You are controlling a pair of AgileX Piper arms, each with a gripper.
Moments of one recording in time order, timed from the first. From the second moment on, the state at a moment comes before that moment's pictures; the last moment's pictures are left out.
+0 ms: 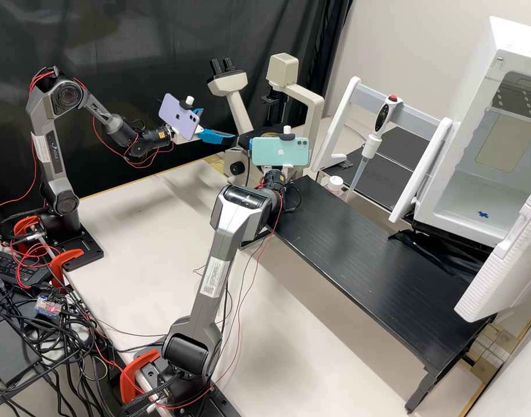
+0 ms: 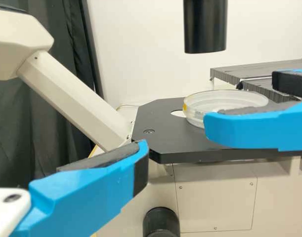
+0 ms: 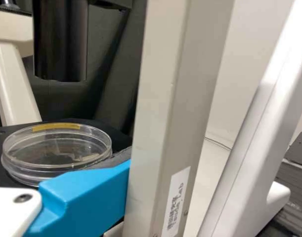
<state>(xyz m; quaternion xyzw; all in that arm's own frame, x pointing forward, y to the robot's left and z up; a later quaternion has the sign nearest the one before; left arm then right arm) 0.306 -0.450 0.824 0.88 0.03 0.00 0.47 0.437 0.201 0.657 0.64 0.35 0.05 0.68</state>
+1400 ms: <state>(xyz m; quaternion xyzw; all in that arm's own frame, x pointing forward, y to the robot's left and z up) 0.306 -0.450 0.824 0.88 0.03 0.00 0.47 0.426 0.218 0.643 0.64 0.34 0.05 0.68</state>
